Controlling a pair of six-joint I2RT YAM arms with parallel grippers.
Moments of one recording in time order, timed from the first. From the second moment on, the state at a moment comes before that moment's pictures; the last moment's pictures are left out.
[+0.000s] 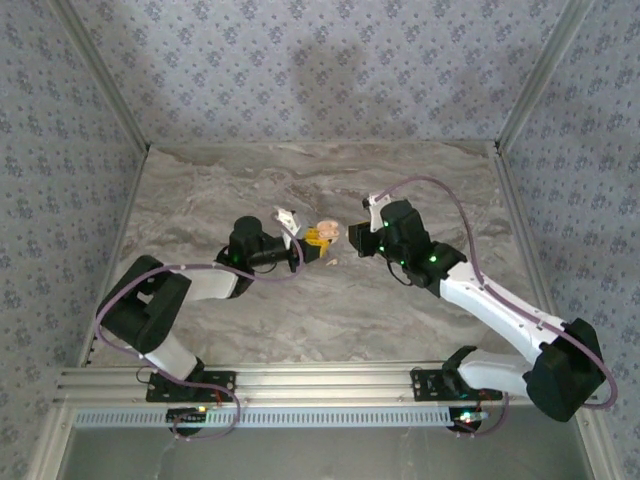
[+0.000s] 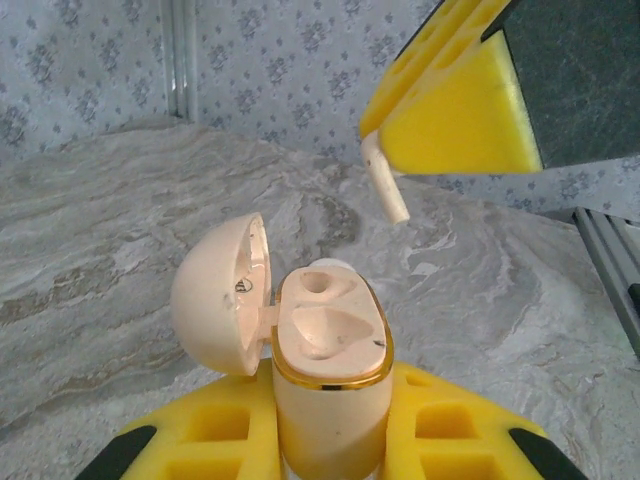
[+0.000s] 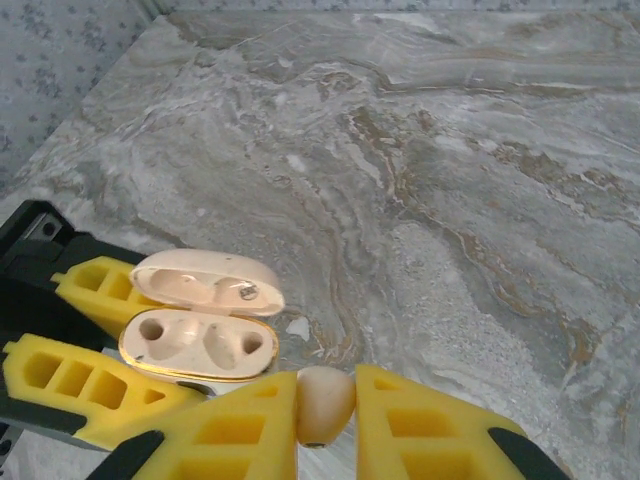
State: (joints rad) left arm -0.57 1.60 0.61 0.88 0.72 -0.07; right arm 0.66 1.17 0.88 -0.22 0.00 0.30
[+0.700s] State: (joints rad) left arm -0.59 1.60 0.61 0.91 0.76 0.04; right arm 0.71 1.18 0.90 -0.20 0.02 0.21
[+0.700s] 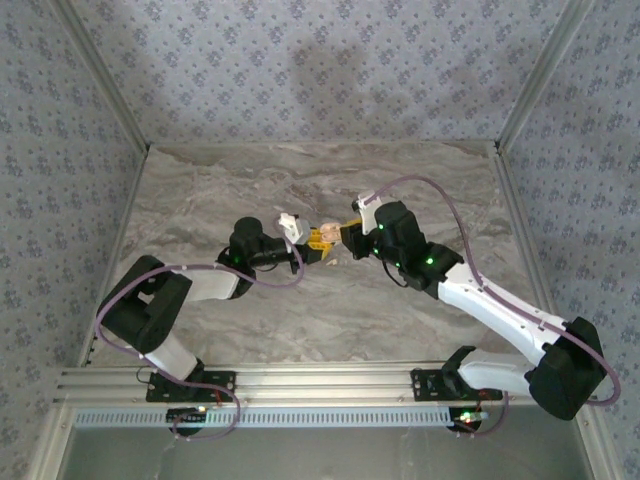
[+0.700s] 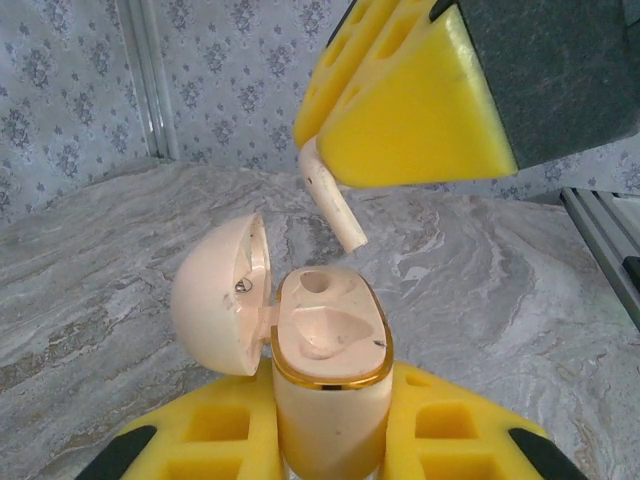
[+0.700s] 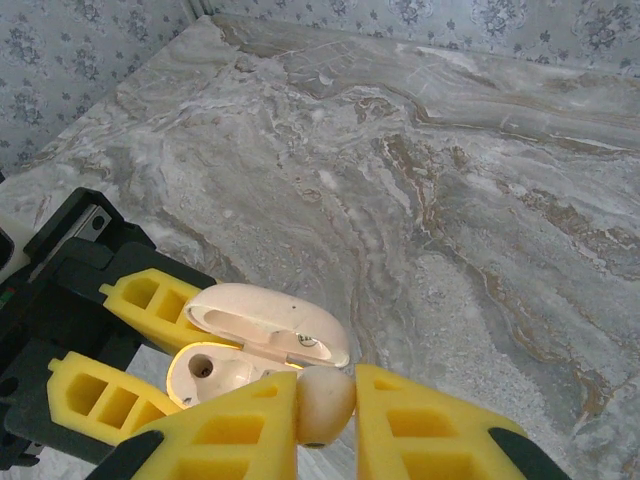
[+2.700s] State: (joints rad) left arm -0.59 1.52 0.61 0.86 0.72 0.05; right arm 0.81 1.18 0.98 -0.27 0.24 -0.06
